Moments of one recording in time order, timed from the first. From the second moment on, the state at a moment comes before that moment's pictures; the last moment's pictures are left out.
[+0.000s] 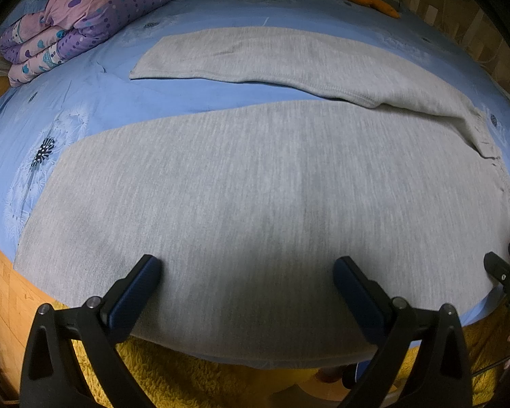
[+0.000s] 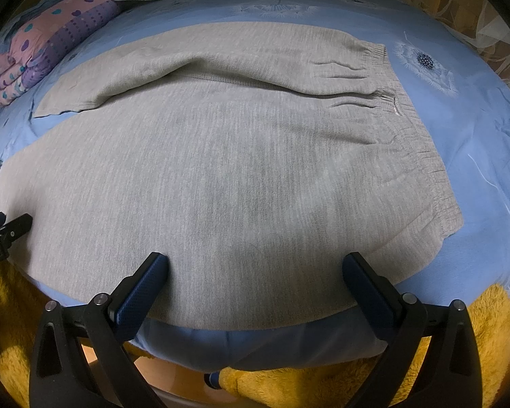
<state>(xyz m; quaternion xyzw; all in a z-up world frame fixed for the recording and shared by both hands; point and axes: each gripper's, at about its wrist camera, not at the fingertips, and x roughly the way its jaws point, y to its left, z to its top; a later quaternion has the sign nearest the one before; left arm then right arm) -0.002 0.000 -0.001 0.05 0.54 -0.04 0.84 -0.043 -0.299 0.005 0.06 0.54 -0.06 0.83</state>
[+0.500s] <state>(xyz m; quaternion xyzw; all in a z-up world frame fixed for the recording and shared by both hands) 0.002 -0.001 -0.002 0.05 0.55 -0.04 0.84 -0.044 -0.297 0.005 0.06 0.54 -0.06 0.83</state>
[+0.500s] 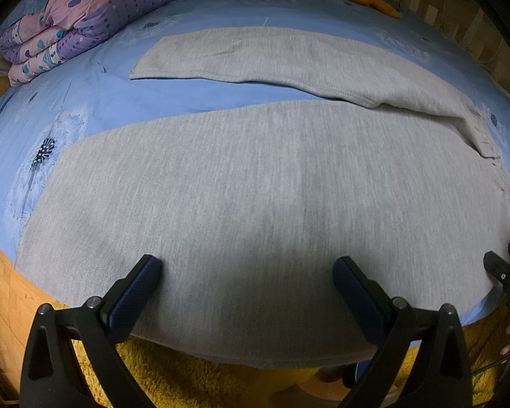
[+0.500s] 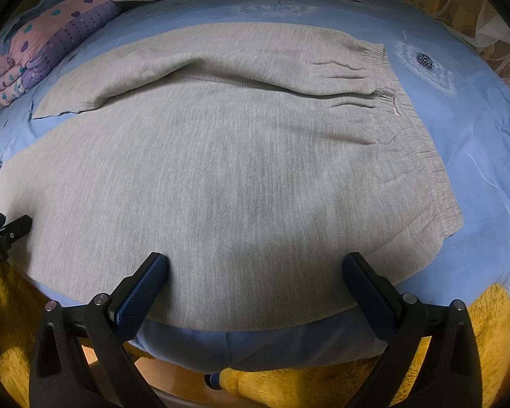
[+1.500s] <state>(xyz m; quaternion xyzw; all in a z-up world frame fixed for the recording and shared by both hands) 0.018 0.001 0.010 0.03 0.57 -0.06 0.82 -0.037 -0.310 0.012 0.07 0.56 -0.05 0.83</state>
